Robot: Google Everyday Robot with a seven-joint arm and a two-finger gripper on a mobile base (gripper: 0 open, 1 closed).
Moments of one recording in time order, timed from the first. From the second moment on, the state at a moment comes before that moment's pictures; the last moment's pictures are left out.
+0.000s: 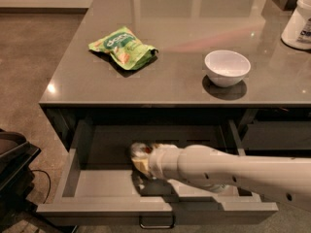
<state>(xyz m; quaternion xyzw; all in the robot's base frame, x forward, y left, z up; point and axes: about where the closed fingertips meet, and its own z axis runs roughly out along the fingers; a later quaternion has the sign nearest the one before) 0.490 0.033 0.629 -0.32 0.84 0.20 0.38</state>
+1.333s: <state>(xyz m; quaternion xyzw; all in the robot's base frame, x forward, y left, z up) 0.423 0.038 0.766 -0.40 0.78 0.24 0.41</state>
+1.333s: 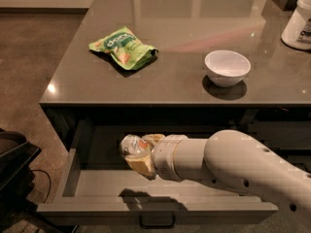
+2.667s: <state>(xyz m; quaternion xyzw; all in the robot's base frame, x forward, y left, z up) 0.440 -0.006 0.894 -0.42 0.73 0.14 0.52</state>
